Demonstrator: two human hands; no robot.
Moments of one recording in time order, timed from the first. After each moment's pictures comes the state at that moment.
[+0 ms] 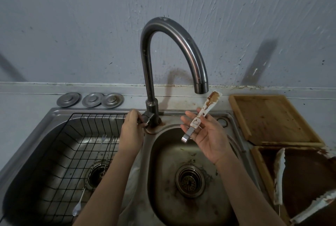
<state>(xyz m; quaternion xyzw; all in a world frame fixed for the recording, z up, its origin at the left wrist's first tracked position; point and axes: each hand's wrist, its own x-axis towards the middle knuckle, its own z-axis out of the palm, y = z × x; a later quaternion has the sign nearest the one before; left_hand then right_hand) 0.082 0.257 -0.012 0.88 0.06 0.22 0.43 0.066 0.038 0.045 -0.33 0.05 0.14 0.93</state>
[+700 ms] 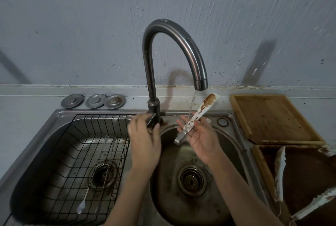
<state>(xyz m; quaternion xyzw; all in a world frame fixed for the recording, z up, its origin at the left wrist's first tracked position) 0.035 0.210 0.010 0.87 0.05 0.30 0.39 0.068 0.055 0.024 -0.35 0.08 0.13 0.92</state>
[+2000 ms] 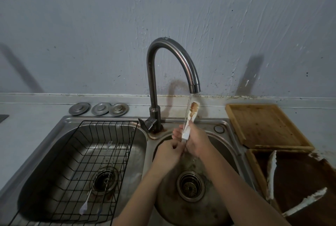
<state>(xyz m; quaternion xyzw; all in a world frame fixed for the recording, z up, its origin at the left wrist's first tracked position) 0.018 0.168 0.019 0.85 0.02 -0.02 0.53 0.068 0.073 0.042 -0.44 0.20 0.18 0.86</state>
